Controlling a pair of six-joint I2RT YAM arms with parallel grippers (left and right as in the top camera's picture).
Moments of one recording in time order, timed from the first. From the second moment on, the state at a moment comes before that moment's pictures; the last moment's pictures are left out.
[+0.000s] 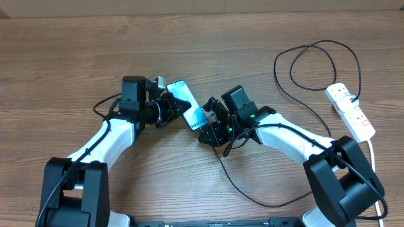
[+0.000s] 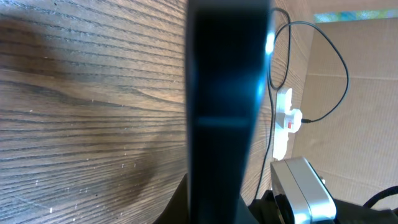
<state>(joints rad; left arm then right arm) -0.14 1.64 0.82 -0.07 0.74 -0.76 0.56 1.76 0.97 -0.34 -0.61 0.17</state>
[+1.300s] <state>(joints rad) -0.17 1.64 0.83 -0.06 0.87 -0.55 0.56 1.76 0.98 -0.36 -0.61 0.23</state>
